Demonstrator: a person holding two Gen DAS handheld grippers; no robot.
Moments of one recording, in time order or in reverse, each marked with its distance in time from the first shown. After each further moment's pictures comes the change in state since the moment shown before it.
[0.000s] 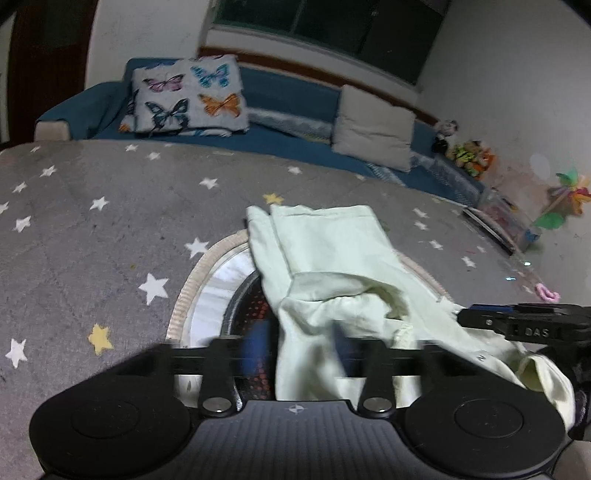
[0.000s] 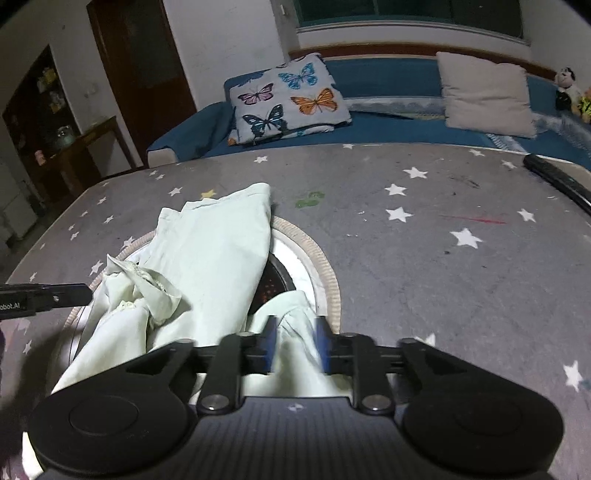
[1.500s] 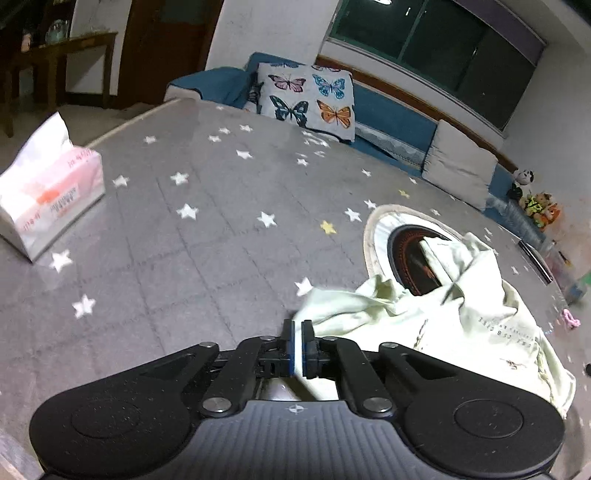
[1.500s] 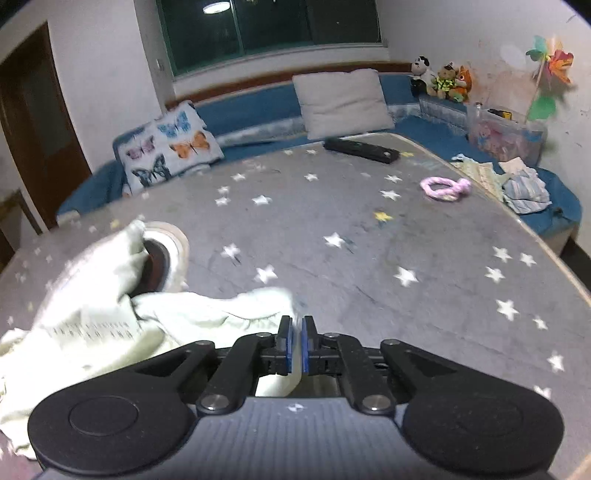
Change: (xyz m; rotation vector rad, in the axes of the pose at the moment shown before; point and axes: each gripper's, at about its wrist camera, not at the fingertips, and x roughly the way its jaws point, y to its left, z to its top) left arm -0.187 0.087 -0.102 -0.229 -0.055 0.201; right arm -0.174 -0.052 -0.118 0.267 -0.137 -0.332
